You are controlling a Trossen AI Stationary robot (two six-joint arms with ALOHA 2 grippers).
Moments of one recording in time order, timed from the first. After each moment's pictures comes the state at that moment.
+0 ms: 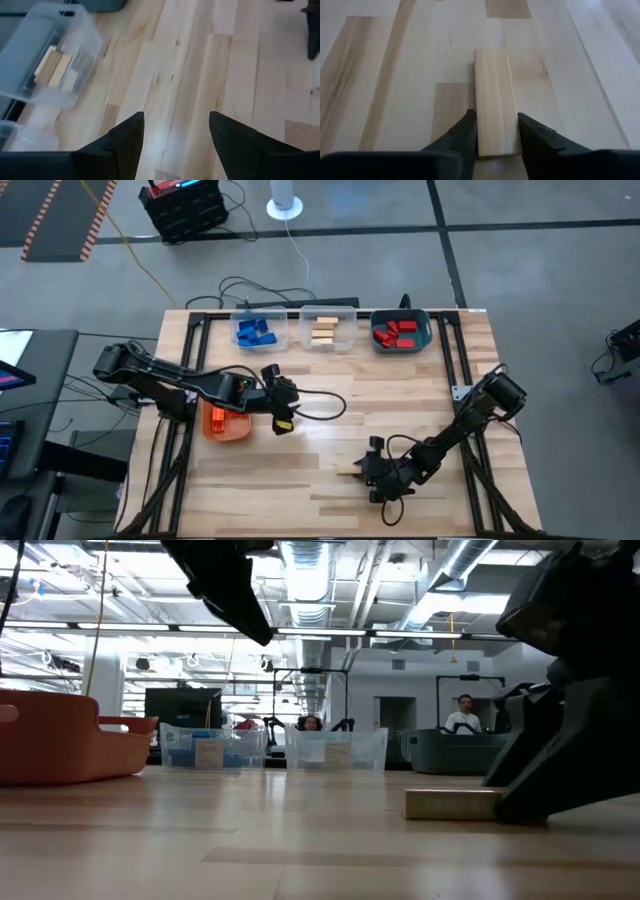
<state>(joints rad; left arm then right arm) -0.20 1.42 1.11 -0.53 -0.49 -0.22 0.67 1.87 0.78 0.20 0.55 0.53</state>
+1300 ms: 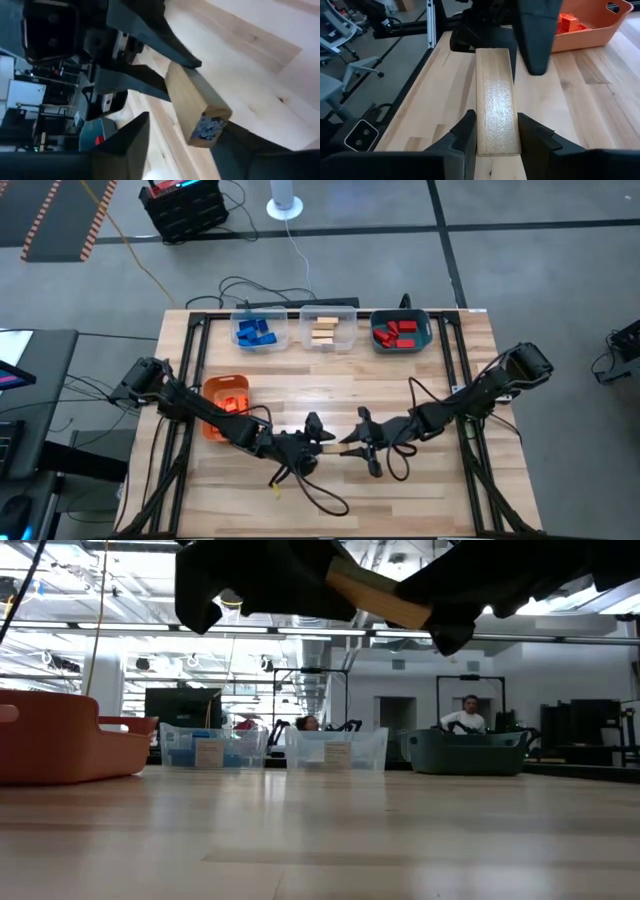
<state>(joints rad) -0.44 1.72 1.11 0.12 -0.56 0.81 0.41 1.51 0.68 0.45 0.21 0.26</state>
